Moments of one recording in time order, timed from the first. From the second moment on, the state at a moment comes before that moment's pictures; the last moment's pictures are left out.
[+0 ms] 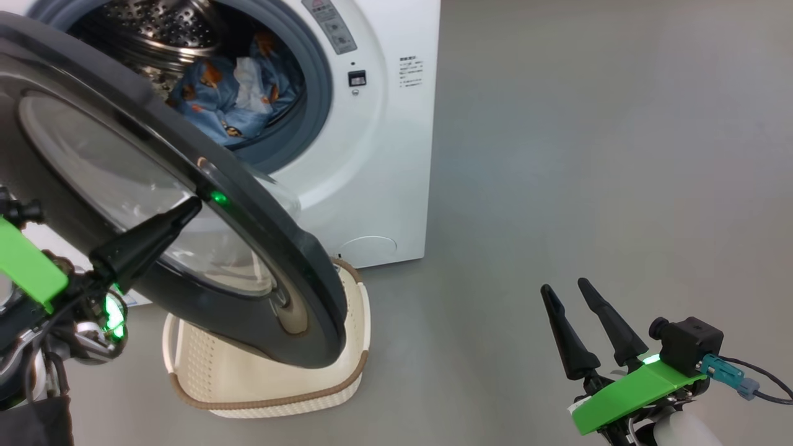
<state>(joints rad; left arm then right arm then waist) -0.44 0.10 0.26 -0.02 -1.42 0.14 1.01 -0.17 -0.17 0.24 0.26 0.55 0.13 -0.26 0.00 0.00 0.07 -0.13</state>
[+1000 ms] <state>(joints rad) -0.25 0.13 0.27 -0.10 -1.04 -0.08 0.64 -0.17 -0.18 0.21 0.25 0.55 0.13 -0.26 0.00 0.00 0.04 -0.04</state>
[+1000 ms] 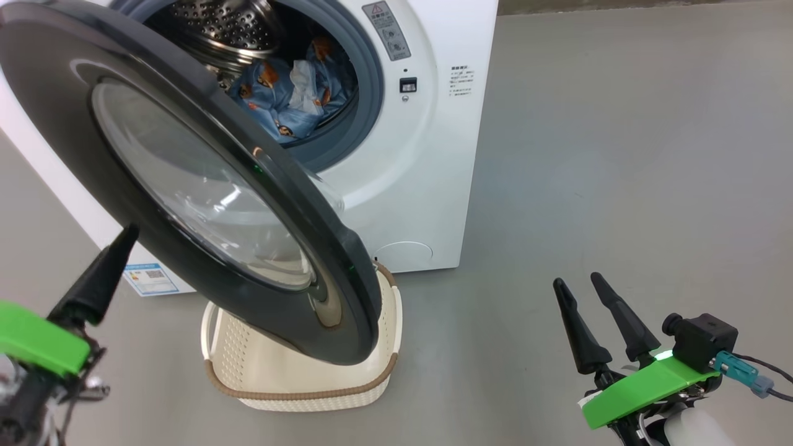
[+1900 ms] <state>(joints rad) -0.03 0.15 0.04 0.10 -0.48 -0.13 -0.20 -0.17 -0.20 0.20 0.24 0.54 0.13 -0.26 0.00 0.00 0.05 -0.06</state>
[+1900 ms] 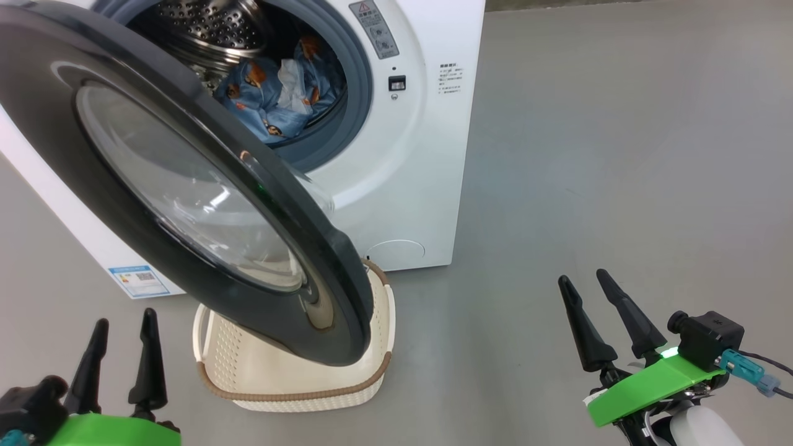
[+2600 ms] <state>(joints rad) -0.03 0.11 0.04 0.14 -0.38 -0.11 -0.25 -0.17 -0.21 0.21 0.25 0.52 0.13 -0.26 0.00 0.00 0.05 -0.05</state>
